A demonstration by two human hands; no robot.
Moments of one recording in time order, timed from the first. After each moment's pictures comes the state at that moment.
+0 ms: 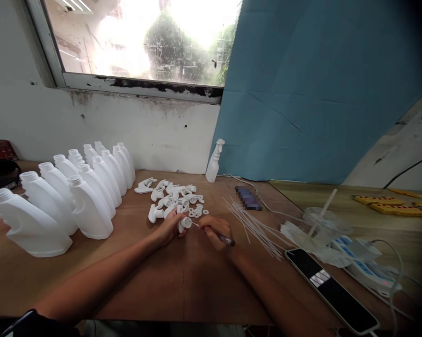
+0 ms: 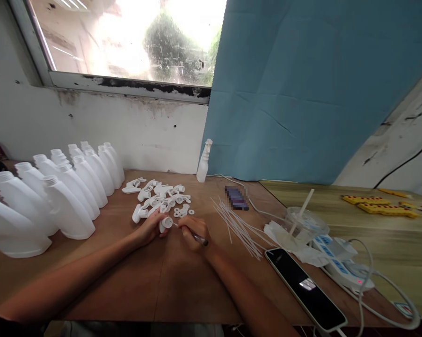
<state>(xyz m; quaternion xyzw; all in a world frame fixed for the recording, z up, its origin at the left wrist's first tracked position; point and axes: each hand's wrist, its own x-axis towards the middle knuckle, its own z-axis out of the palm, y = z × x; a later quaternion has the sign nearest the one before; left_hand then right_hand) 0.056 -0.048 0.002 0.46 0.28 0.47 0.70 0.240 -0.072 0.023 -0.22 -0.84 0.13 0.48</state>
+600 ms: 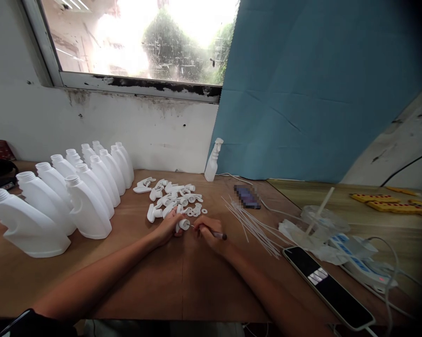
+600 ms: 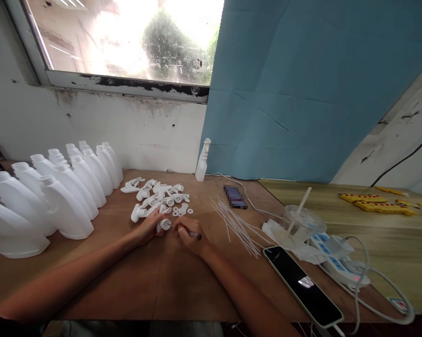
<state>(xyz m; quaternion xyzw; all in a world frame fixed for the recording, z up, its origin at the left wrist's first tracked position) 0.054 -0.045 -0.004 0.45 0.32 0.45 0.70 0.233 -0.072 0.015 -0.29 -0.81 0.23 0.45</state>
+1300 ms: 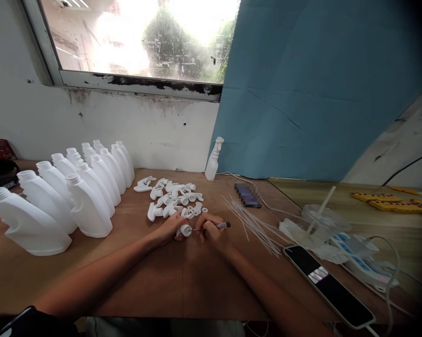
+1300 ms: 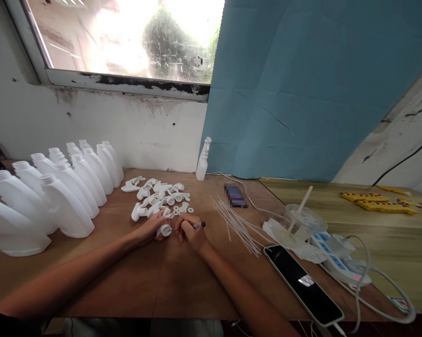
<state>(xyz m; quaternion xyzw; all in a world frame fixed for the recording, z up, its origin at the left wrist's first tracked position) 0.054 -0.050 -0.004 0.49 0.28 0.40 0.73 0.226 -0.077 0.022 -0.32 -0.69 0.43 0.49</state>
